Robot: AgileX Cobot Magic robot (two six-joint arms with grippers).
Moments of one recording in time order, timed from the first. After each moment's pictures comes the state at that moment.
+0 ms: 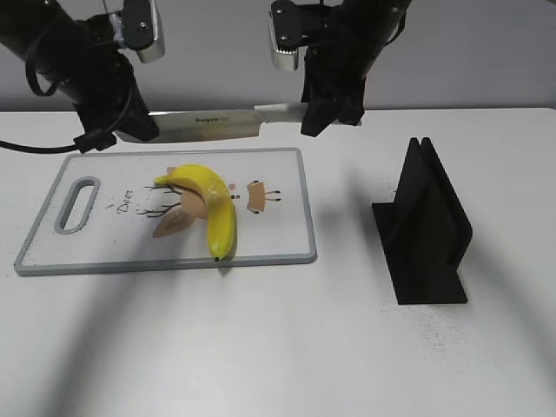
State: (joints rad) left arm -0.23 1.89 -1.46 -0.50 0.86 1.50; right arm 0.40 2.29 -2.12 0.35 1.21 -1.30
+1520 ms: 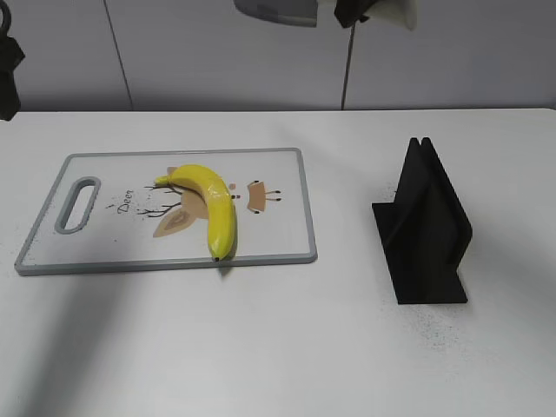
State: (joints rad) left arm -0.17 1.61 -1.46 -0.02 1.20 0.21; right arm 0.40 2.01 -2.11 0.23 1.23 -0.24
